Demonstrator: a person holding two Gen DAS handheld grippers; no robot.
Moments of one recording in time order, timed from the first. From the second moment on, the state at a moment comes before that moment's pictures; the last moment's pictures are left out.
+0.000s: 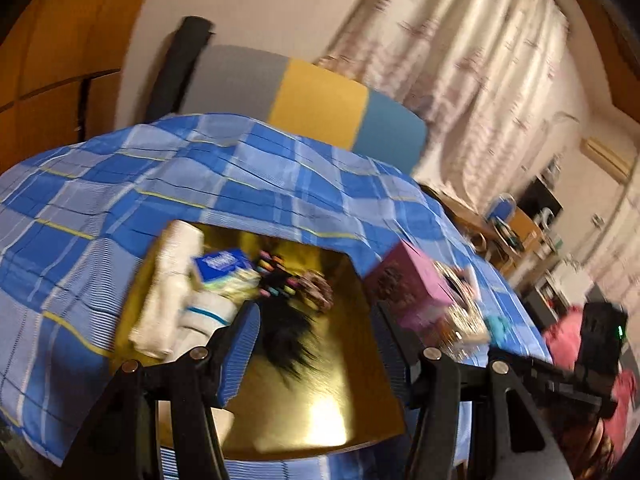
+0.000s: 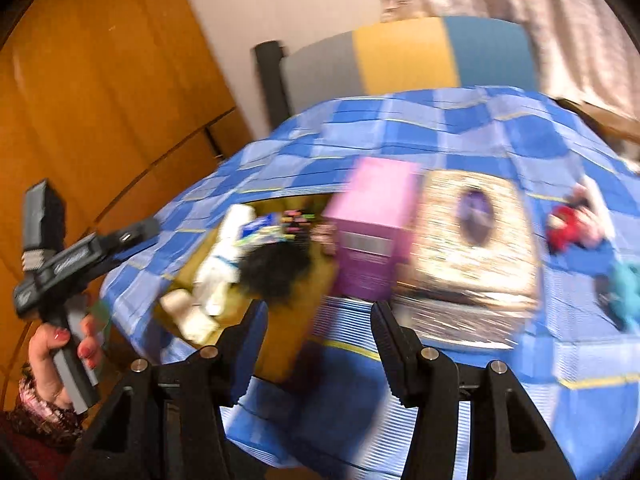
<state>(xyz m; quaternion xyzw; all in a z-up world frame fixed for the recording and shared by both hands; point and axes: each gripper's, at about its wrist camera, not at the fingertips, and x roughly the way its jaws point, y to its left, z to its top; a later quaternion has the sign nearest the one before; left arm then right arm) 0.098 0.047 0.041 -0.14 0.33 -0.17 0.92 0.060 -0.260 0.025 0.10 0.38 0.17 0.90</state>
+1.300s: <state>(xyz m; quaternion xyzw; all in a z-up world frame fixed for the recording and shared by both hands) 0.066 -0.218 0.008 0.03 0.44 -0.35 0.83 0.158 -0.521 -0.077 -0.10 0.44 -0.03 0.89</state>
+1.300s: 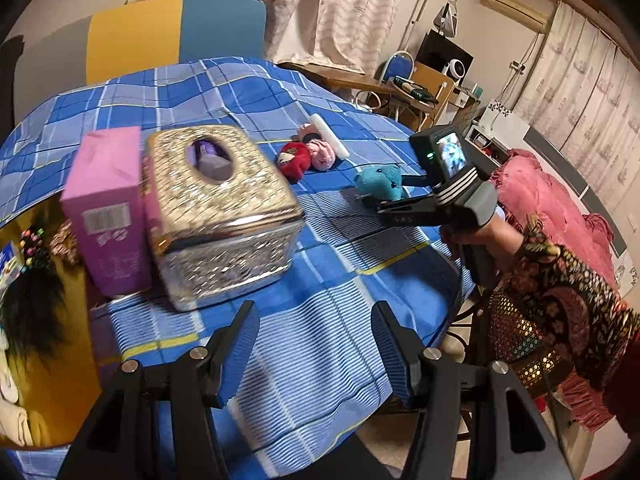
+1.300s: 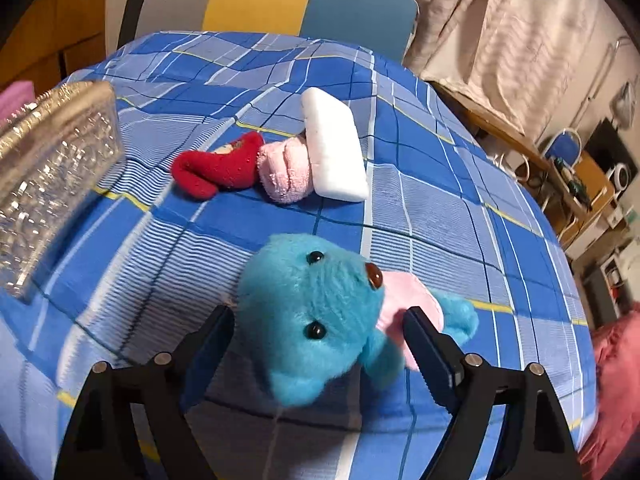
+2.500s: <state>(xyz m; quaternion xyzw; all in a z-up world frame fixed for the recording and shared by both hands) 0.298 -0.444 -0.070 0.18 0.54 -0.17 0.80 0.143 -0.606 0.000 0.25 0.32 0.00 0.91</state>
